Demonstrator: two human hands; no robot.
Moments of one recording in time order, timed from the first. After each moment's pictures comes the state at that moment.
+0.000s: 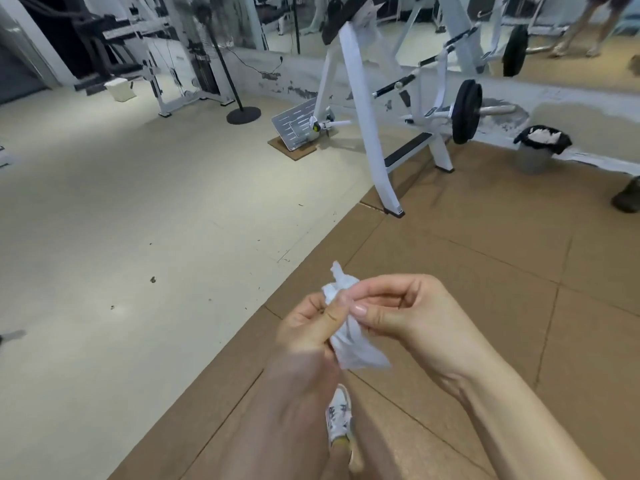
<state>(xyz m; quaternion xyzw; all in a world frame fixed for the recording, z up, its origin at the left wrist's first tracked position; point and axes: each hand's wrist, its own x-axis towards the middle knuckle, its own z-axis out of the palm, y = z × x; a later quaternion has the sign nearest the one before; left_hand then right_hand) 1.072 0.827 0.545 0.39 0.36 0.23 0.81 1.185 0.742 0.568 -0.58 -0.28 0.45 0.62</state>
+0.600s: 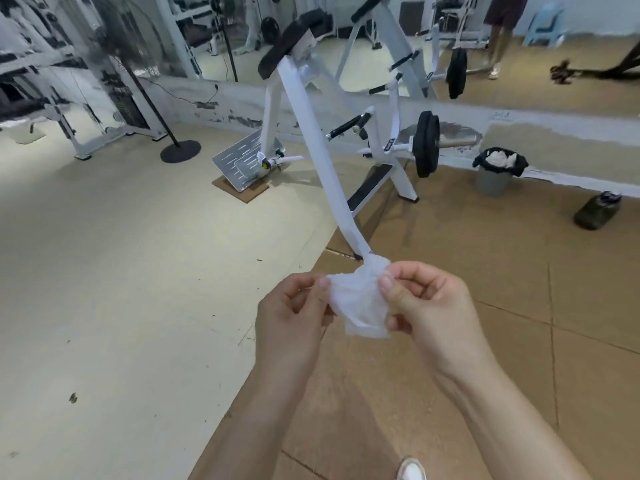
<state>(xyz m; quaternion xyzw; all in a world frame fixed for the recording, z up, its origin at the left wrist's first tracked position) 1.378 1.114 0.569 0.64 0.32 0.27 0.64 1.472 0.999 0.577 -0.61 -0.12 0.26 0.74</state>
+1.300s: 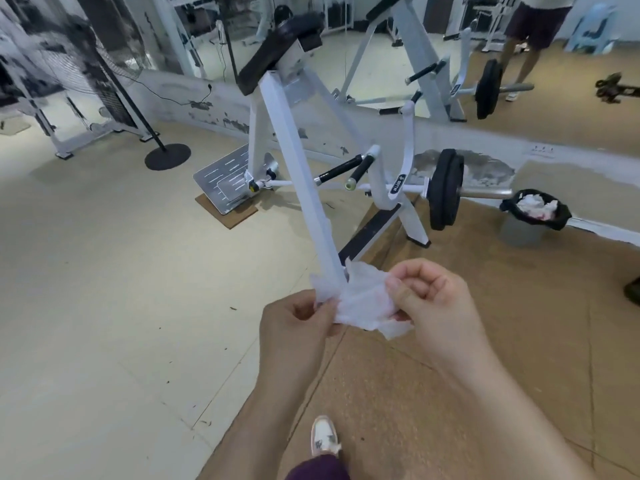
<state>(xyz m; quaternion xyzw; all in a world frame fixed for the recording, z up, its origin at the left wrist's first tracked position) 1.793 1.296 0.539 0.67 0.37 0.23 0.60 1.907 1.186 0.554 -0.69 -0.19 0.25 0.65</state>
